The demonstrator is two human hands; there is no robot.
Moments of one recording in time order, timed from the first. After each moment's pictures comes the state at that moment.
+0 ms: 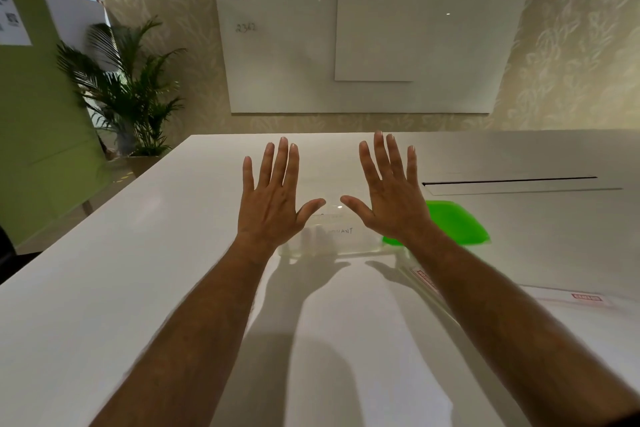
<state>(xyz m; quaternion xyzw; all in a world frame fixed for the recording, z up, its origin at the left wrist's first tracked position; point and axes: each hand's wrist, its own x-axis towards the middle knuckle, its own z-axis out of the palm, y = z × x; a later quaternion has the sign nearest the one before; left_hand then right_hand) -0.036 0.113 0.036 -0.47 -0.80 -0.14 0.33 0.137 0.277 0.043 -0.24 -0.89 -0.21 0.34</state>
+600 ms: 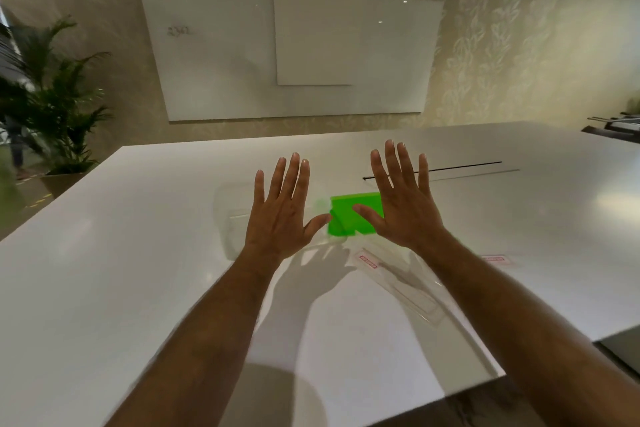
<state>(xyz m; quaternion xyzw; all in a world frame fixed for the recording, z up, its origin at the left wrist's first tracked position) 0.051 0.155 0.027 -0.58 -0.74 -0.15 0.30 0.262 0.284 0.043 -0.34 -0.86 -0.25 0.28</state>
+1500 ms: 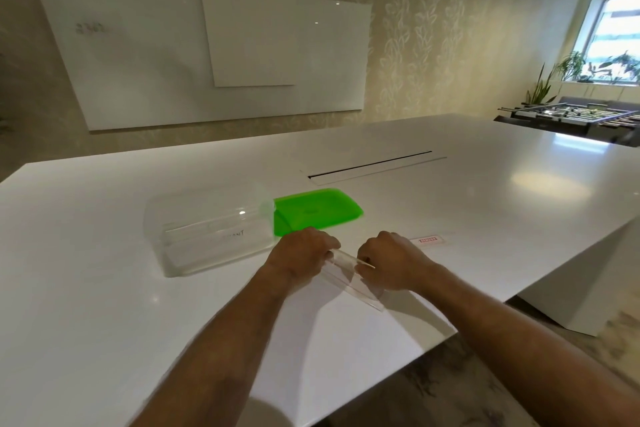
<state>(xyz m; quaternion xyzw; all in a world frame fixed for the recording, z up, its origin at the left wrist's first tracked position) 0.149 0.195 -0.010 -0.78 -0.60 -0.16 0.08 0.348 0.234 0.011 -0.38 -0.92 -0.06 0.06</state>
